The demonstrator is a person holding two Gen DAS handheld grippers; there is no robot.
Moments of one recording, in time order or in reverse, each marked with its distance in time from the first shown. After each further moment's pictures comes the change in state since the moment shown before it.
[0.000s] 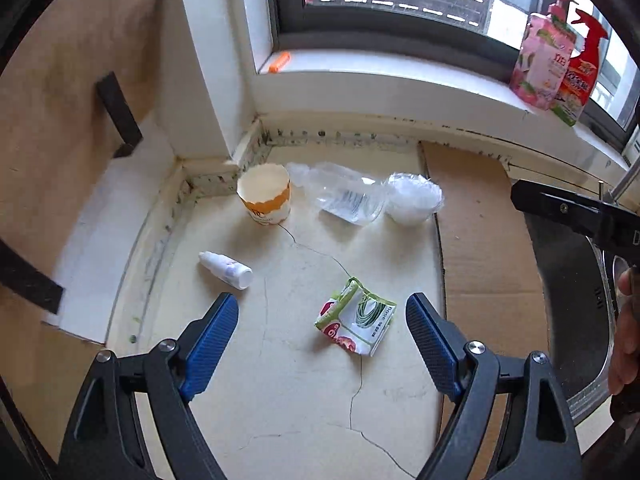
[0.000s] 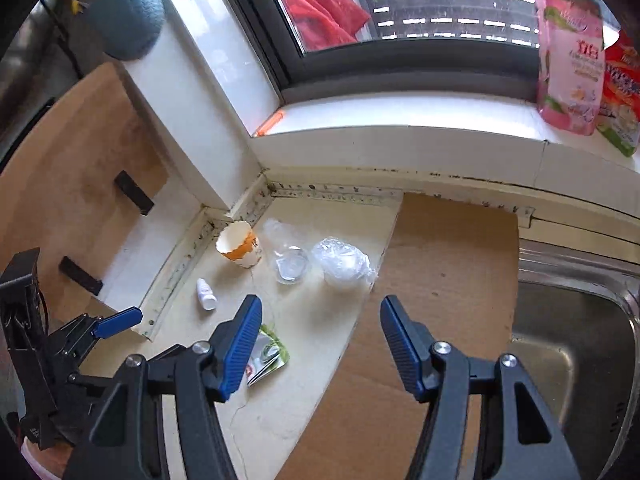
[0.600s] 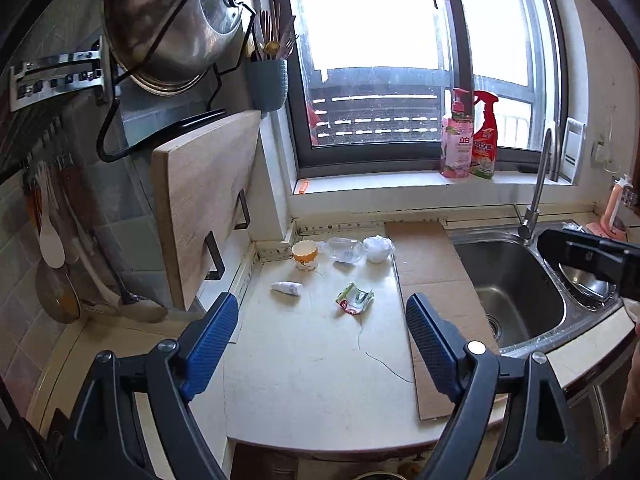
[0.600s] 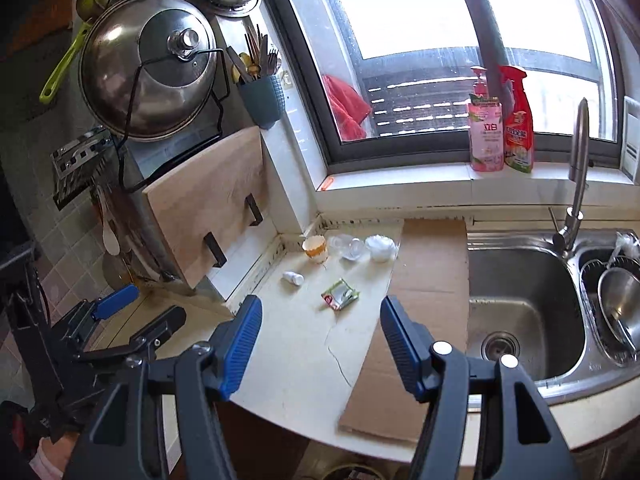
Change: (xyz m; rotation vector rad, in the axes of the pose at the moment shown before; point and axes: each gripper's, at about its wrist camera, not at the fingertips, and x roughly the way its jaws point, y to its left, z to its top) left arm -0.283 0.005 -0.158 0.112 -0.455 0.061; right arm -0.255 0.130 -0.168 -0.002 -0.338 -0.038
